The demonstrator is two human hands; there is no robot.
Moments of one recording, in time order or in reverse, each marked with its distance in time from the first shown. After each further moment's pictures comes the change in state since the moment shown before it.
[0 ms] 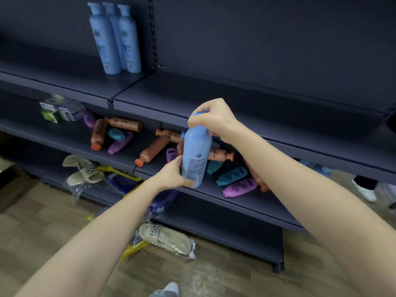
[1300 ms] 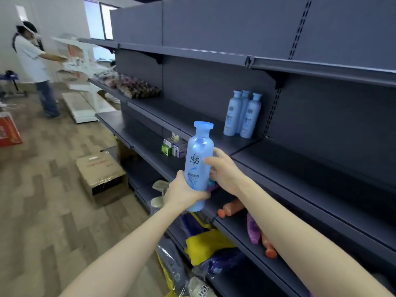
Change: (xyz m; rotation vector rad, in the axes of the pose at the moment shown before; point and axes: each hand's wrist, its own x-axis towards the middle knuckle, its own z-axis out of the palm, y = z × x) left_hand -0.143 -0.027 -0.181 -0.066 0.863 -0.306; right_hand 0.018 -0.125 0.205 0.485 -0.562 -0.067
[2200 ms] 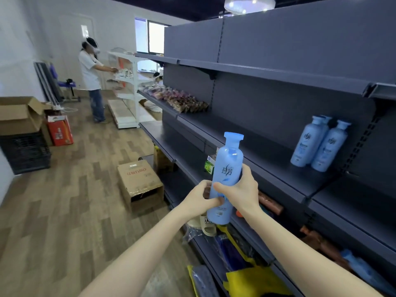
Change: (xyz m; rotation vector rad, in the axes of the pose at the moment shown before) left_hand 0.115 -0.091 -0.153 -0.293 -0.225 0.169; right_hand 0.114 0.009 0.163 -0.466 0.338 -0.224
